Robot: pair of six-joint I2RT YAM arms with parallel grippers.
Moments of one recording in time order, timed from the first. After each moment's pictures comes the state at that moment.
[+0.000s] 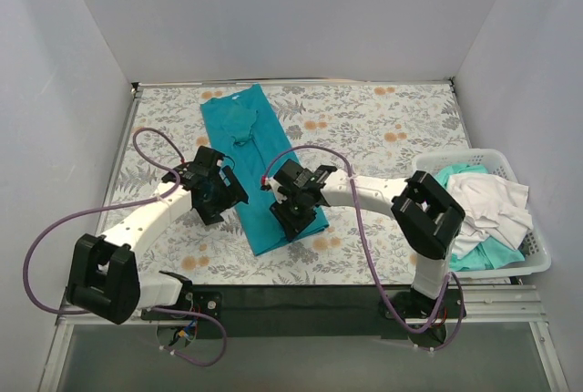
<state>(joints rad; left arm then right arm) -0.37 1.29 0.83 -0.69 0.01 -0.92 0.96 1.84 1.23 -0.62 -0.28 0.16</state>
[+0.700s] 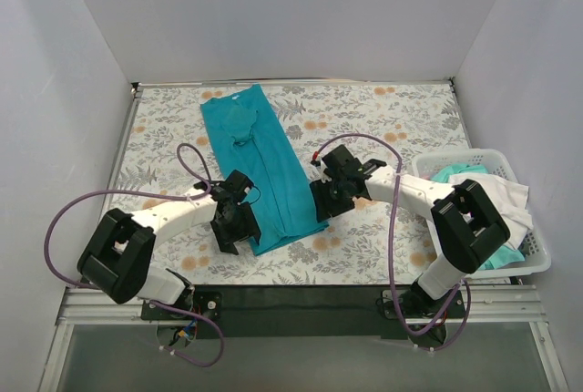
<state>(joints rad) -0.58 1.39 0.73 -0.75 0.08 -0.99 0.70 1.61 0.99 -0.54 -0.20 0.27</state>
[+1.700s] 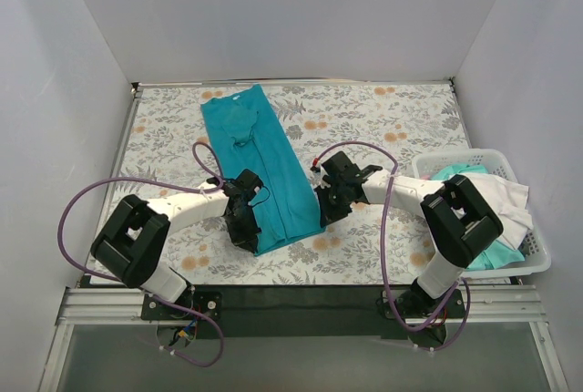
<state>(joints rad) -0.64 1.52 0.79 -0.75 0.15 -0.95 0.70 1.66 0.92 -0.43 -0.28 0.32</state>
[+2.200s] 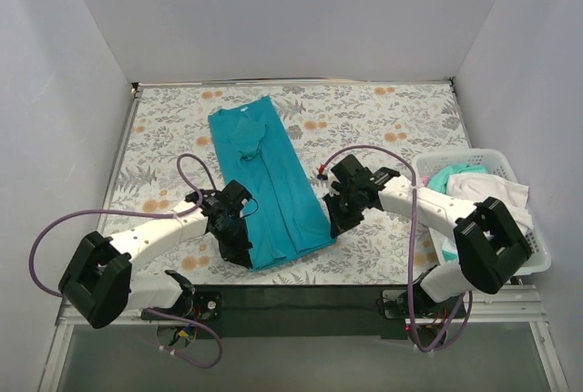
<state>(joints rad) -0.67 1.25 0.69 -0.87 0.27 -0.93 0.72 1.46 0.89 -0.64 -0.32 0.28</state>
